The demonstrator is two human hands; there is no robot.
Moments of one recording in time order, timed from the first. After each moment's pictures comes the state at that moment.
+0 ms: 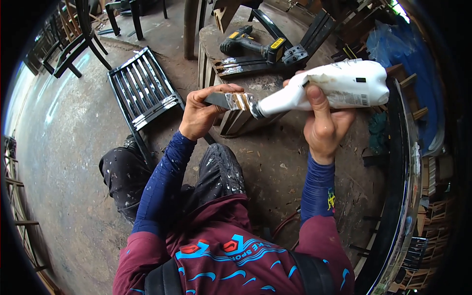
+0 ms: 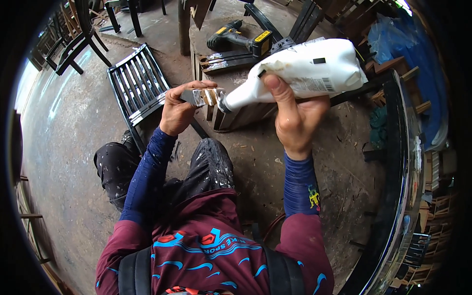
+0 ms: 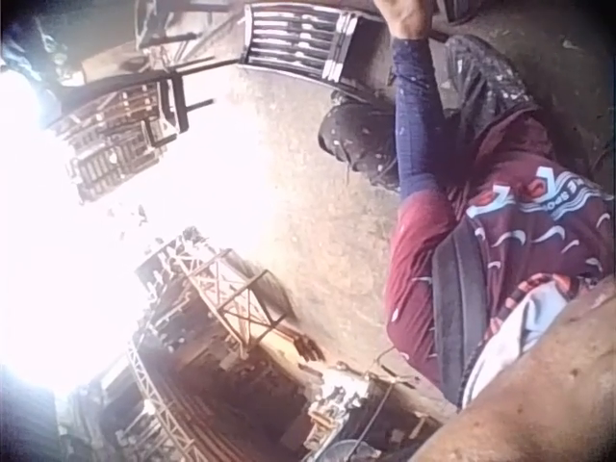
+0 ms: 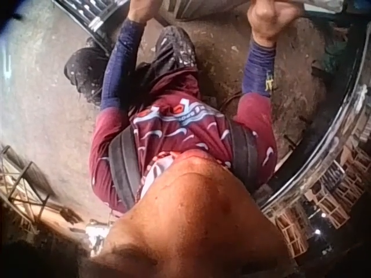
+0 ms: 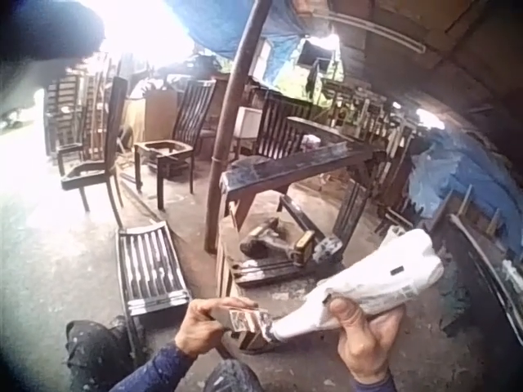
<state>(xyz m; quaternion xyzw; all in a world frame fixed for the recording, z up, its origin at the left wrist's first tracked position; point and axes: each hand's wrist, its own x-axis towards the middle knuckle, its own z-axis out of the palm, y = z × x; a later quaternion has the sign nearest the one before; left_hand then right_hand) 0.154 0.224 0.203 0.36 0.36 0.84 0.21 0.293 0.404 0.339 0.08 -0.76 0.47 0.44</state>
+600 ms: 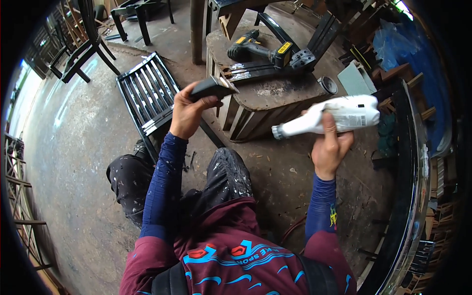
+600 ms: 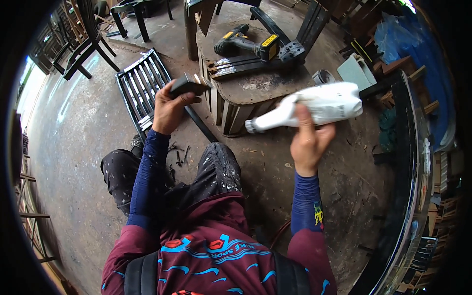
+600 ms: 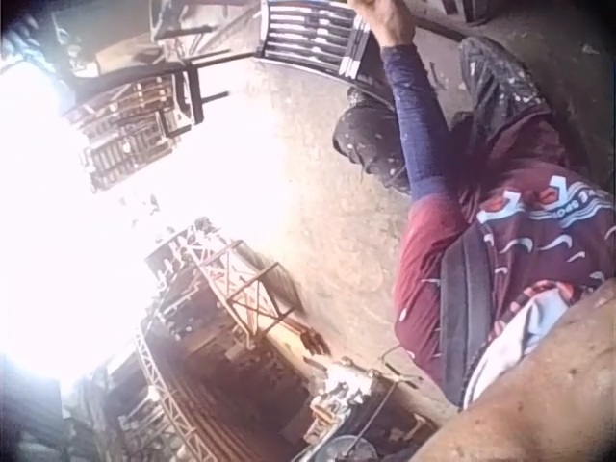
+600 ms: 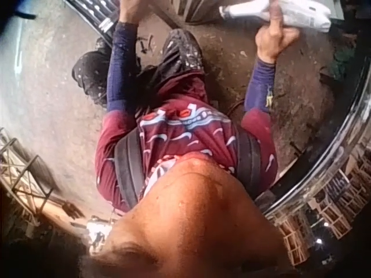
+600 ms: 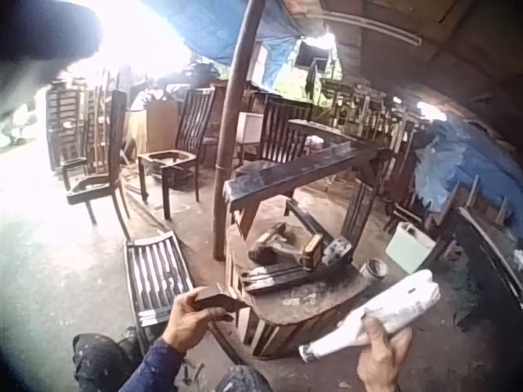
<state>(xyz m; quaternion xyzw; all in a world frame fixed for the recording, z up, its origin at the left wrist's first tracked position) 0.116 0.190 0.187 0.27 0.45 0.83 0.17 0.324 0.412 0.290 -0.04 -0.66 0.62 0.43</state>
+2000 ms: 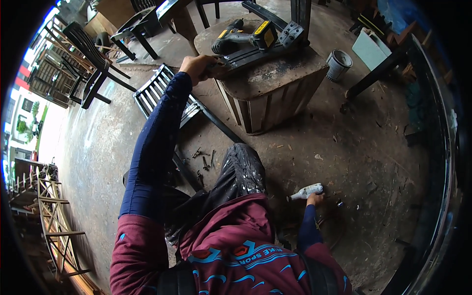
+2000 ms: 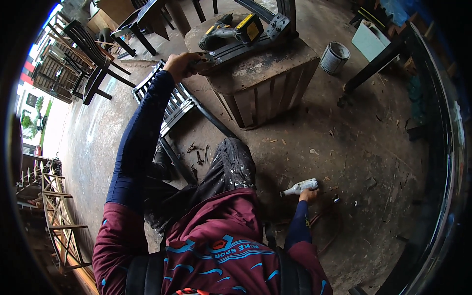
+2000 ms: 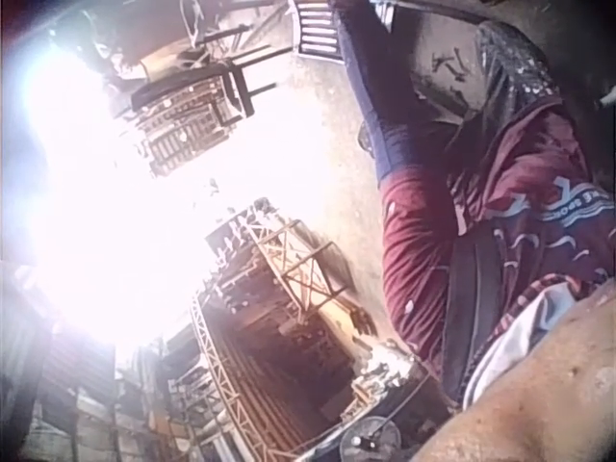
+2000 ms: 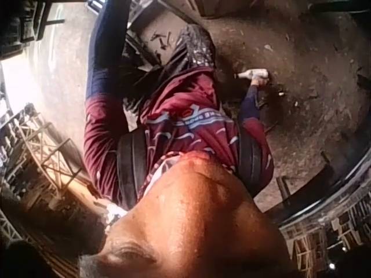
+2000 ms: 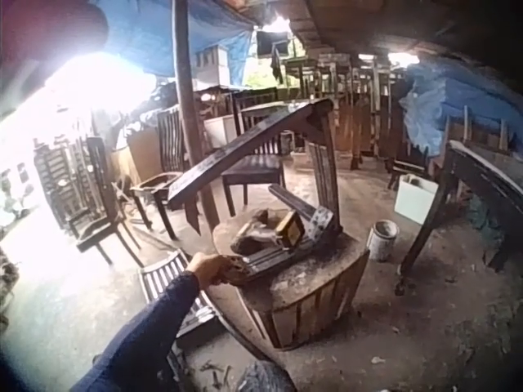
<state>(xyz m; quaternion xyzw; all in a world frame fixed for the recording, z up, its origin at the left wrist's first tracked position) 0.025 0.303 0.234 0.06 0.78 0.55 0.29 0.620 0.483 -0.189 -0.80 -0.49 0.33 0.09</state>
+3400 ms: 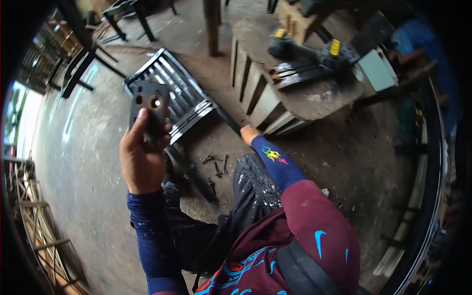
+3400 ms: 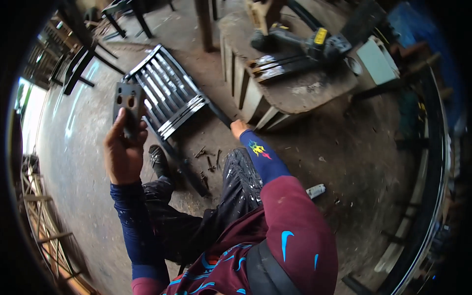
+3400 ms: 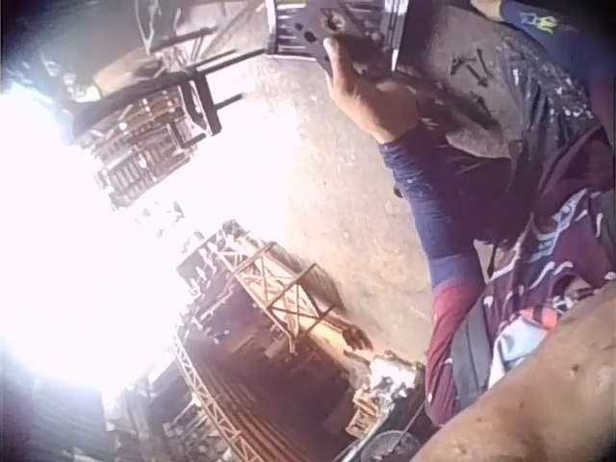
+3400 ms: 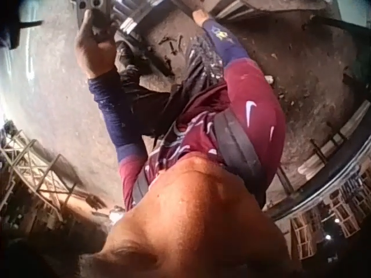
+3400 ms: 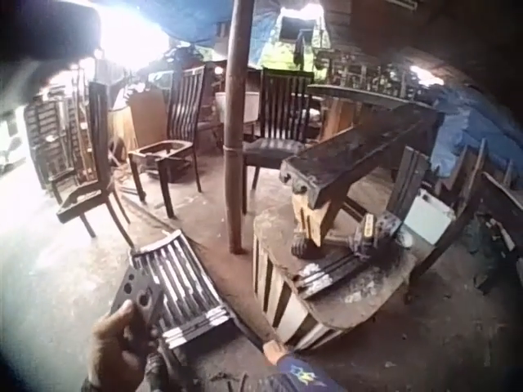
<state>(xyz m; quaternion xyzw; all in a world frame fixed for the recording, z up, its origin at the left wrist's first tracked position) 0.065 0.054 0.247 -0.05 0.51 0.85 0.14 0.113 0.367 -0.149 -0.09 -0.98 0.12 -0.10</state>
